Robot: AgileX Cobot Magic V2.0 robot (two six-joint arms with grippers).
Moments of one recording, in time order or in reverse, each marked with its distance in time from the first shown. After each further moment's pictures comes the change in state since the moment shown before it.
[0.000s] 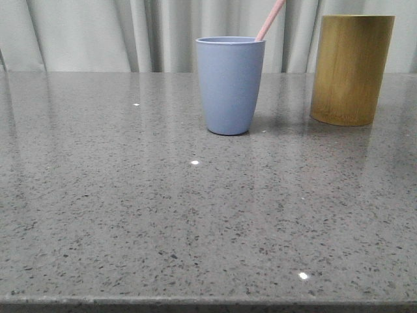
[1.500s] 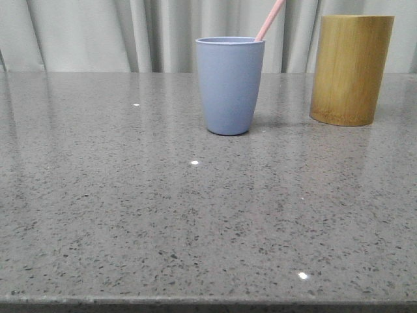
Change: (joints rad) left arm 0.000 0.000 0.000 0.000 -0.002 0.000; right arm -0.280 -0.810 0.233 -0.147 1.095 -0.121
